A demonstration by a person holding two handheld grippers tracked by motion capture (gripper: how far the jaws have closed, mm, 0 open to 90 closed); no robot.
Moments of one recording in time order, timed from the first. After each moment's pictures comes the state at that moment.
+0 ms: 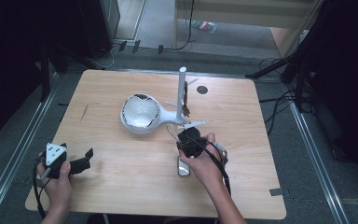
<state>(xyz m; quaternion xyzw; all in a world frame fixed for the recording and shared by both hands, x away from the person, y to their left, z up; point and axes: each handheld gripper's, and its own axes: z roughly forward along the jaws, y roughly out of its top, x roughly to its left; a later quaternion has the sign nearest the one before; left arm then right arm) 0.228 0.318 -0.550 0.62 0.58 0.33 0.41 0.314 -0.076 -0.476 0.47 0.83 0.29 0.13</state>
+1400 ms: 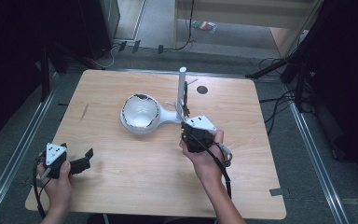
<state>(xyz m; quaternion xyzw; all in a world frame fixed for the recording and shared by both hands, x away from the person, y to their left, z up) 0.228 0.318 -0.550 0.62 0.58 0.33 0.41 0.302 -0.083 -0.445 0.46 0.73 0.42 0.28</state>
